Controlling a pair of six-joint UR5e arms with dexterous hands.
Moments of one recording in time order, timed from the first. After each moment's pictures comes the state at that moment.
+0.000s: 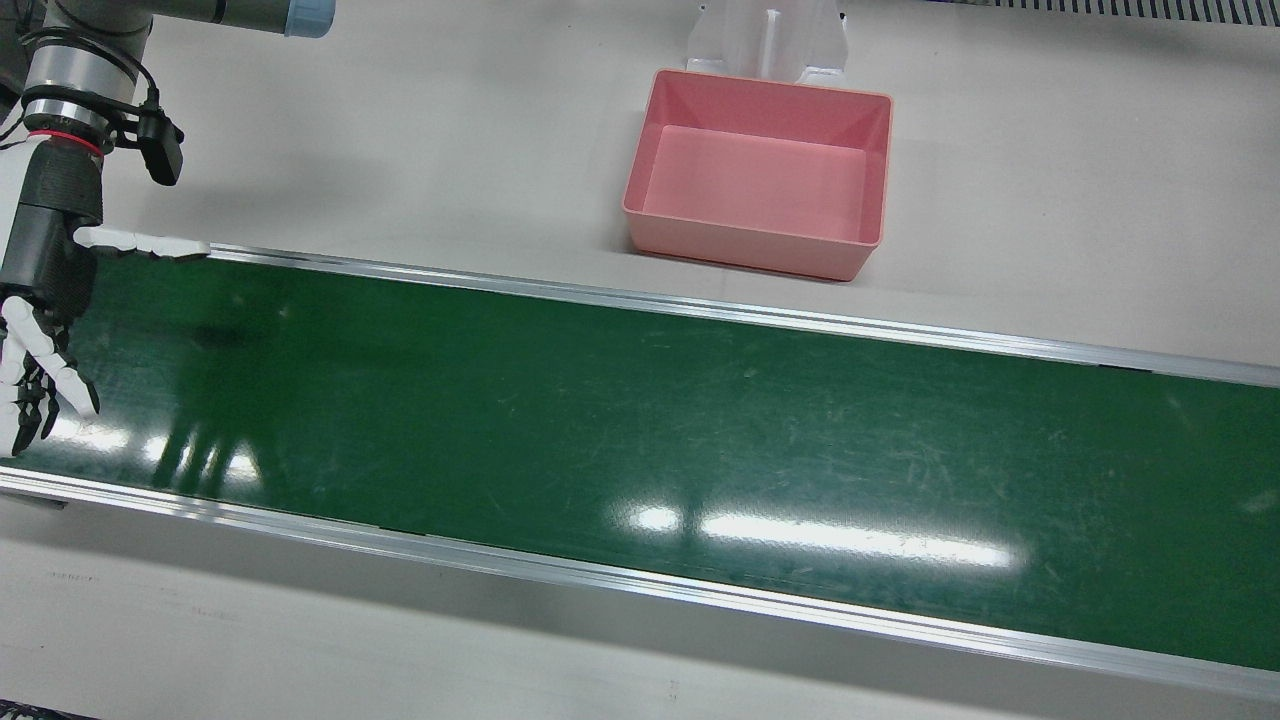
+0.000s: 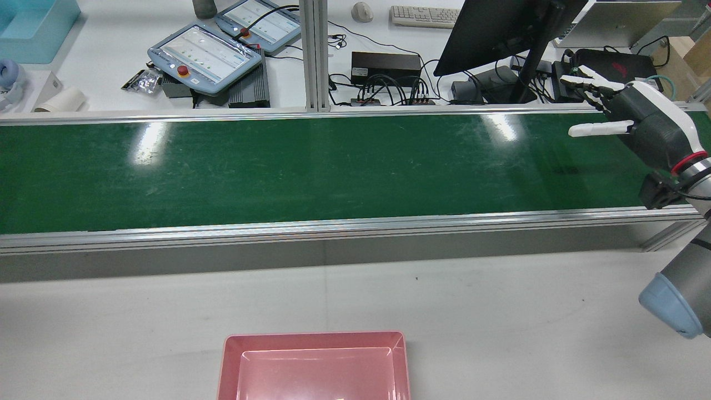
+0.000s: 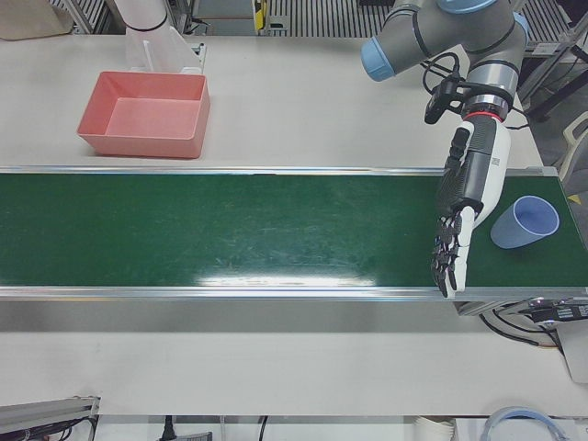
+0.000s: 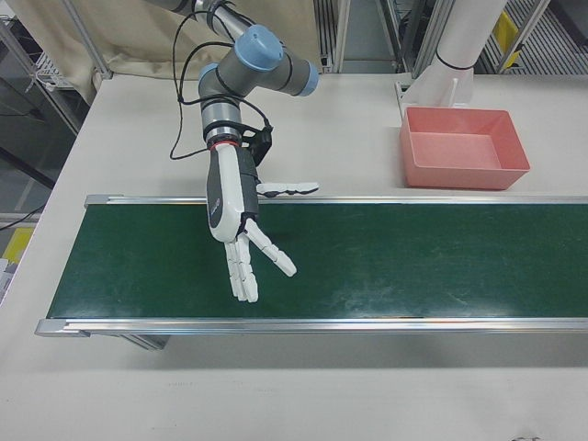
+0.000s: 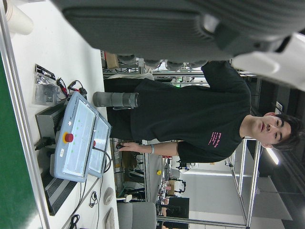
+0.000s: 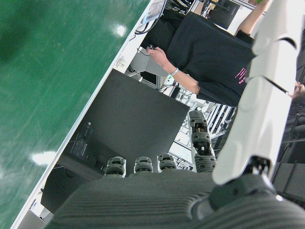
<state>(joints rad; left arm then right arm) -1.45 -1.69 -1.81 0.25 1.79 0.00 1.04 -1.52 1.97 -3.52 -1.23 -0.49</state>
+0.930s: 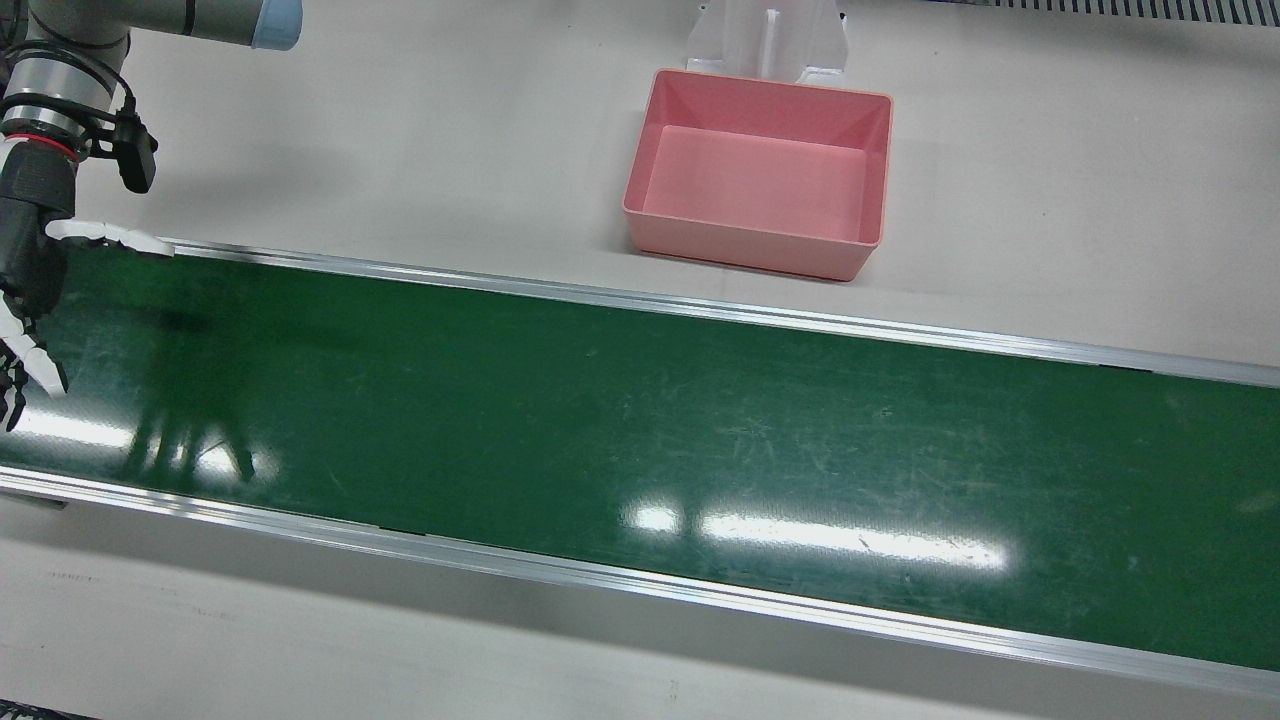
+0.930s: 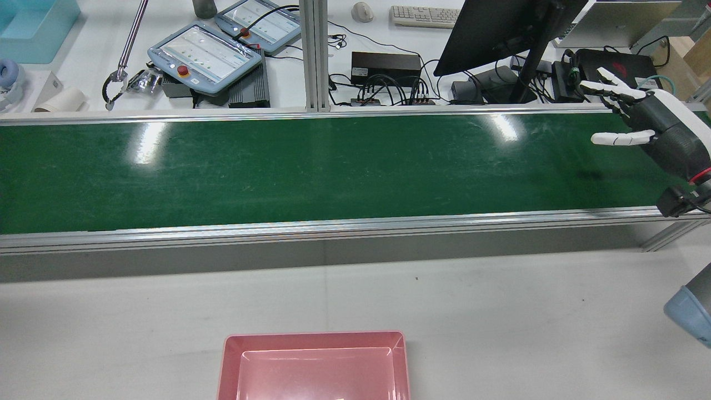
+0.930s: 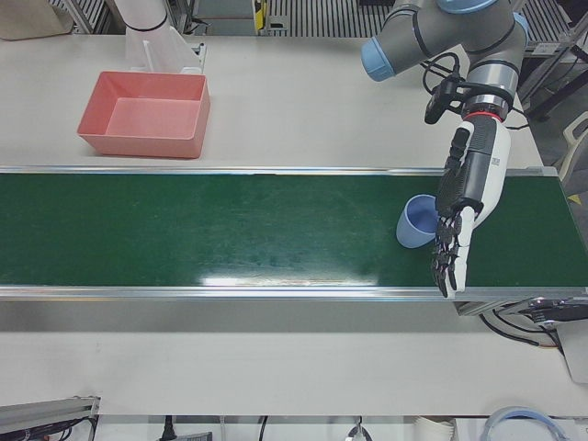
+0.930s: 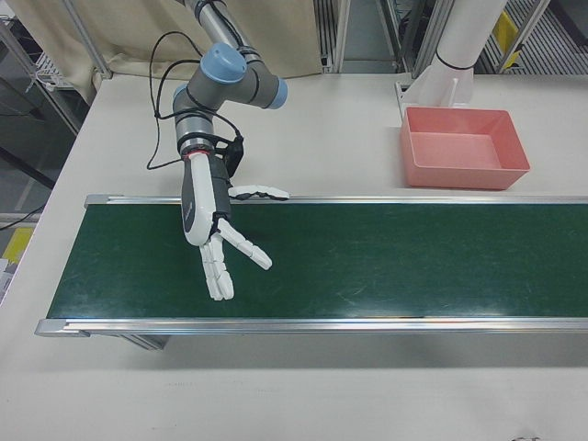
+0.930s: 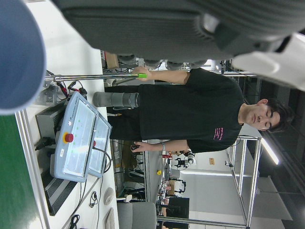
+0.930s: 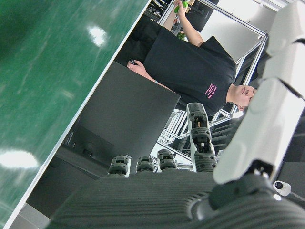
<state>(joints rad) -1.45 -1.69 -1.81 0.25 1.79 0.00 1.07 -1.62 1.85 -3.17 -1.23 -0.55</state>
